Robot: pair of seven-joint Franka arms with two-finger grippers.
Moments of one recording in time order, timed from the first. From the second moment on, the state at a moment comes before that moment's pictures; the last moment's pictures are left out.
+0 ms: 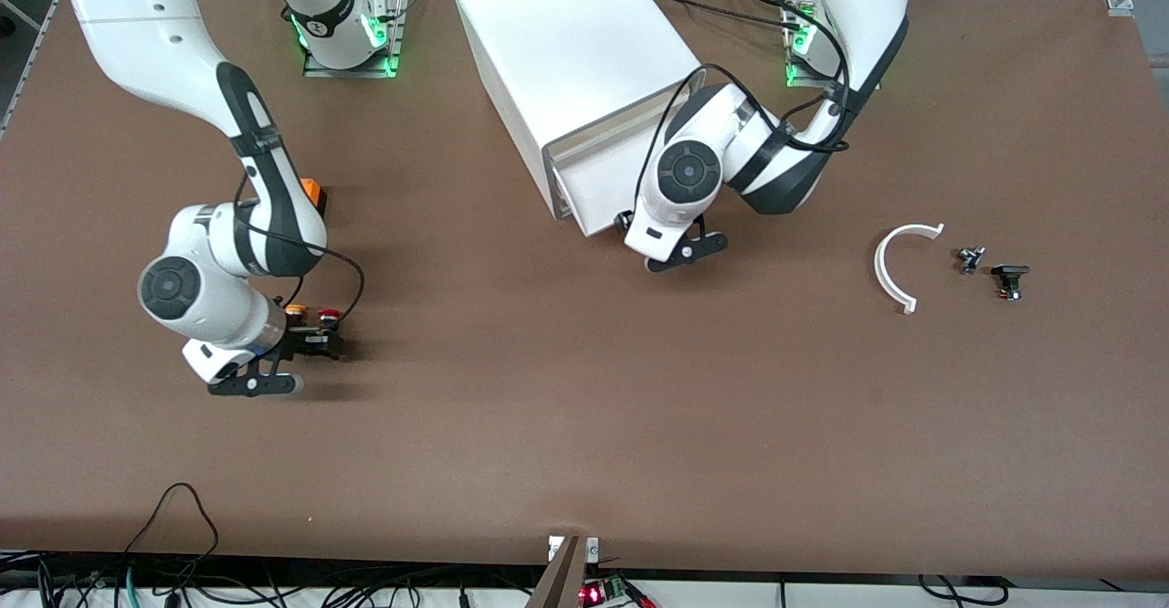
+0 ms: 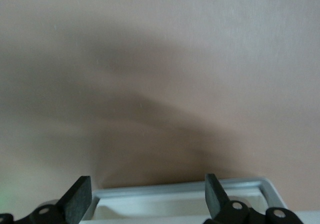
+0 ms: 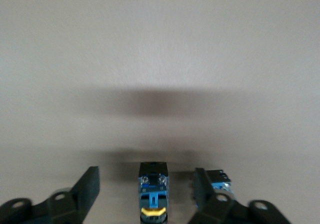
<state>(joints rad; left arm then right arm) -0.32 0.52 -0.41 -1.74 -0.01 1.99 -1.06 0.14 0.61 -0.05 -1.64 0.03 2.31 0.05</state>
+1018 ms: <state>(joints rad) -0.32 0.51 -0.53 -1.81 -0.03 1.99 -1.17 0.11 0.20 -0.05 -1.60 0.03 1.90 0.13</state>
